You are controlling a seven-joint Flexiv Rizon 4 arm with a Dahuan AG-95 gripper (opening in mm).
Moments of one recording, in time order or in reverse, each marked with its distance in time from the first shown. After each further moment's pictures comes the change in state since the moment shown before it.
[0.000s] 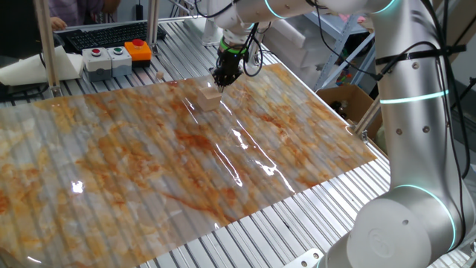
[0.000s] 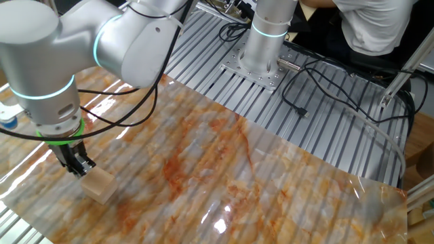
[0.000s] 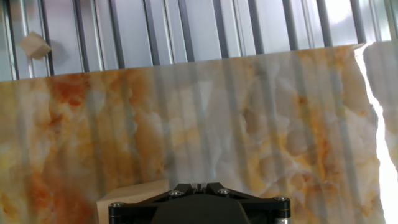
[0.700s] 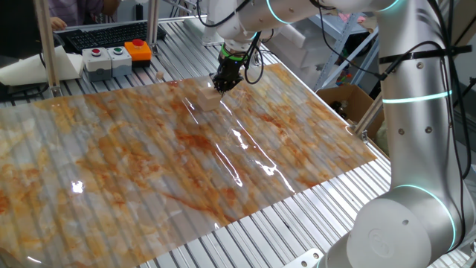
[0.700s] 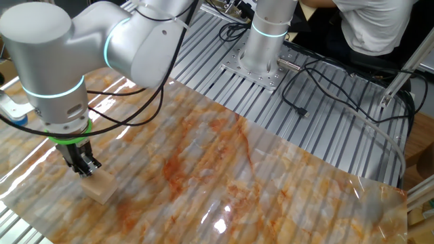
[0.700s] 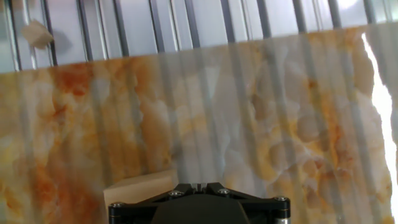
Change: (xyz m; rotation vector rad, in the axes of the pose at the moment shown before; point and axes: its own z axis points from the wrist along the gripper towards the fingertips) arm 0.011 0.007 0.011 -0.009 -0.022 0.033
